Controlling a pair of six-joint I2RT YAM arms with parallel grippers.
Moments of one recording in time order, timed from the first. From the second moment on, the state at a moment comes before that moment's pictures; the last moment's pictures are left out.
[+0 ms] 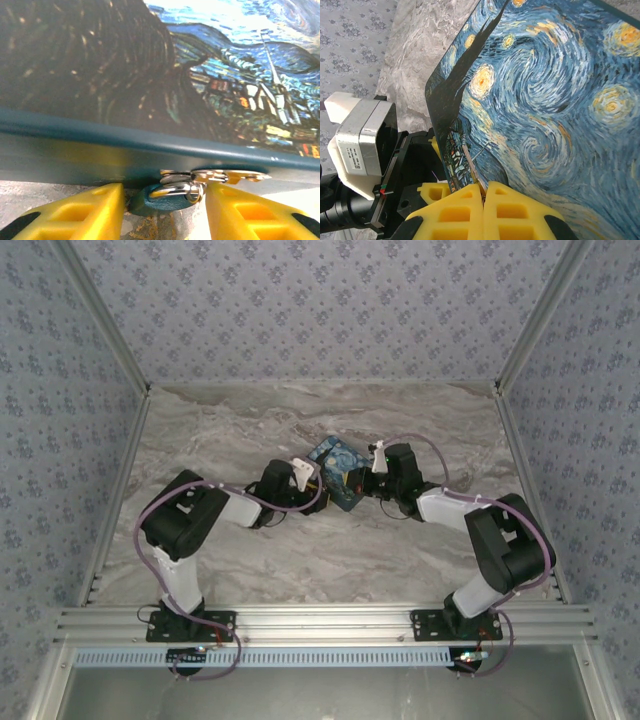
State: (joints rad) left arm -0.63 1.89 0.76 0.53 0.34 -0.24; right arm 0.44 1.58 0.72 0.27 -0.46 0.66
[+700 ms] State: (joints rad) left arm -0.68 1.89 0.78 0.47 0.28 -0.19; right arm 0.44 1.58 0.72 0.27 -0.46 0.66
